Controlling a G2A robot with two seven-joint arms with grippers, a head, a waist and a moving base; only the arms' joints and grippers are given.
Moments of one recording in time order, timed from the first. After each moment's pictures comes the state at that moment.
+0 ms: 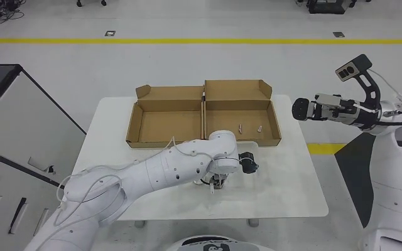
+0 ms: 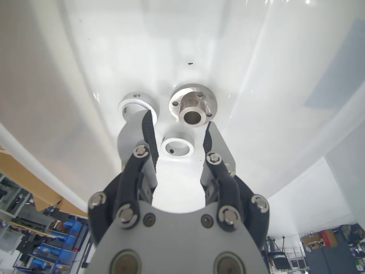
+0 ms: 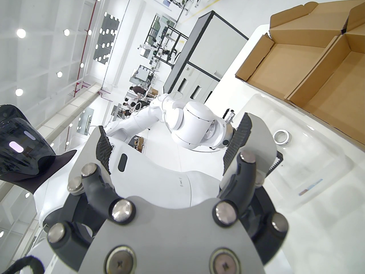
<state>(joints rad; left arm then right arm) 0.58 -1.46 -0.17 -1.42 0.68 -0.29 -1.53 -1.23 -1.05 1.86 -1.71 0.44 0.10 1.54</state>
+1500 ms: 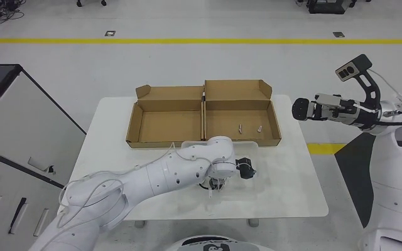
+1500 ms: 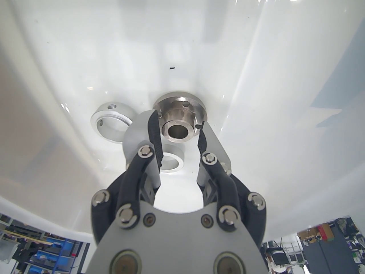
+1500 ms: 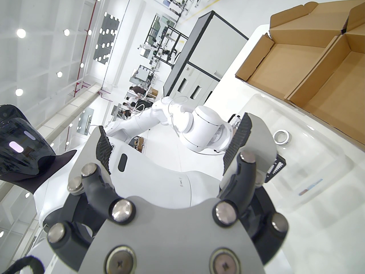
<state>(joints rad) 0.64 -1.45 -0.17 -1.39 0.70 -0.32 -1.50 -1.23 -1.05 1.86 -1.71 0.44 0.10 1.54</state>
